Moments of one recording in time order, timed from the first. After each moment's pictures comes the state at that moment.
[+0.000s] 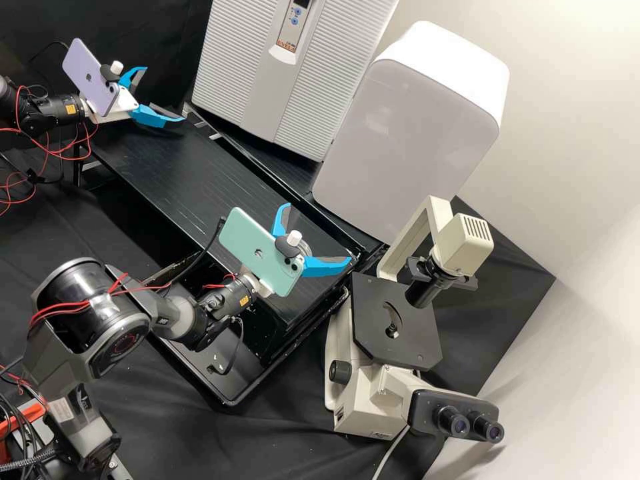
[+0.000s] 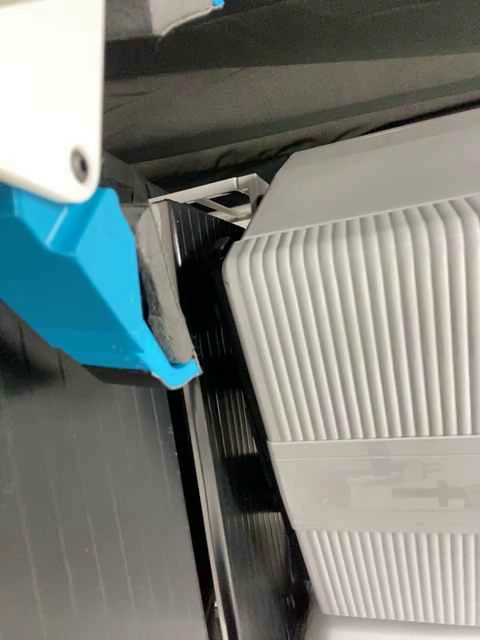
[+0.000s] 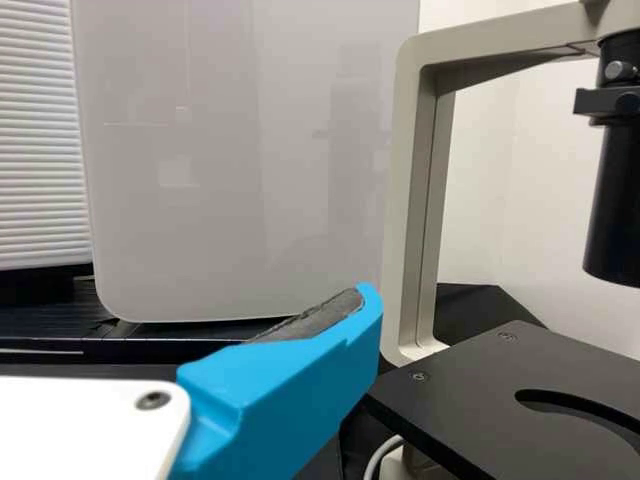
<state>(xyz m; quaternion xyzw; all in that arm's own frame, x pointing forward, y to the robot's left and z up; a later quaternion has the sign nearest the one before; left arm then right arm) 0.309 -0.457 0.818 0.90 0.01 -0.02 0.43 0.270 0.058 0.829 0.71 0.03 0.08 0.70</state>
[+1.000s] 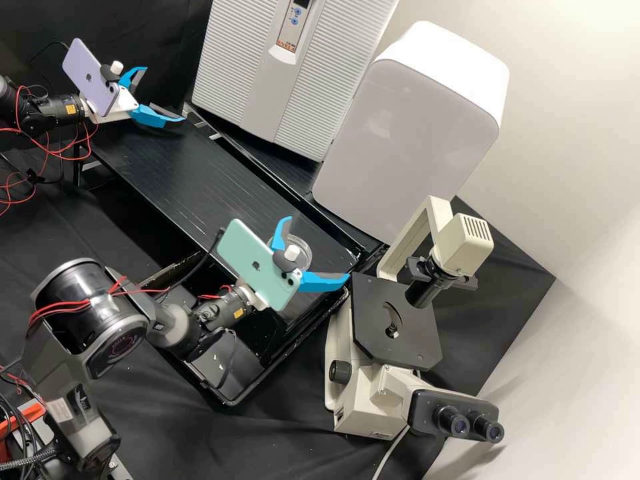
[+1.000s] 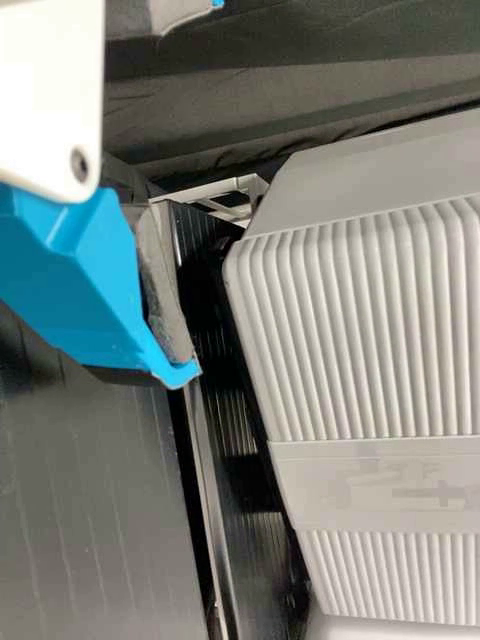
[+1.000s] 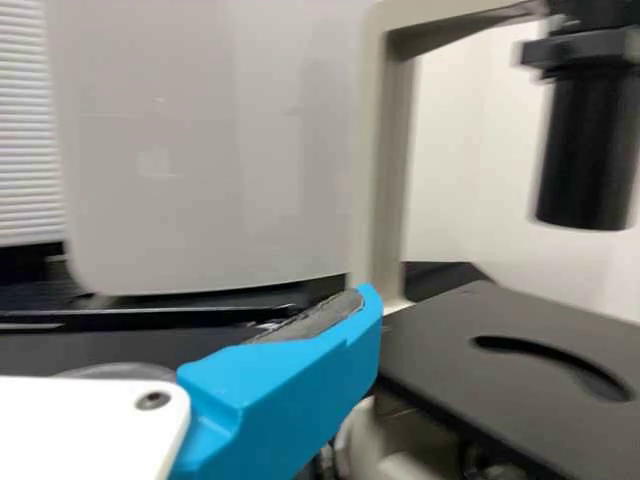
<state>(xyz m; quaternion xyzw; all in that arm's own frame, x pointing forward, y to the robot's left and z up) 0.309 -0.457 0.818 0.90 0.01 -0.02 0.43 0.249 0.047 0.817 0.71 0.03 0.06 0.70</state>
